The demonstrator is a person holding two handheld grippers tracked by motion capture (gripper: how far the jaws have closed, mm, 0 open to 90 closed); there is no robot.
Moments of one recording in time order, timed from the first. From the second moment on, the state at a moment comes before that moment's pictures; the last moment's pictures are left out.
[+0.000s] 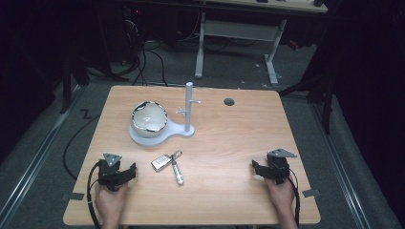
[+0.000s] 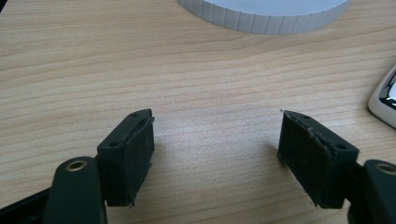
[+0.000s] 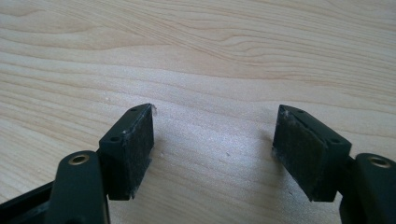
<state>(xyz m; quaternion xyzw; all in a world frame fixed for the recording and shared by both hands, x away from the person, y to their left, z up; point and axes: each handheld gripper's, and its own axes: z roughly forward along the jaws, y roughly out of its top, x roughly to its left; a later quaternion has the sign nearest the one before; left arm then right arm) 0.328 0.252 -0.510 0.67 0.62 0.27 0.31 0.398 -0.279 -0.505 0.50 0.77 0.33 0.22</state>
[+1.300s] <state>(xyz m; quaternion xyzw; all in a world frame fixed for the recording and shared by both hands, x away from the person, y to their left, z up) 0.324 0.247 -0.509 0.68 0.61 0.27 0.31 0.399 -0.278 -0.504 0.50 0.77 0.33 0.22</state>
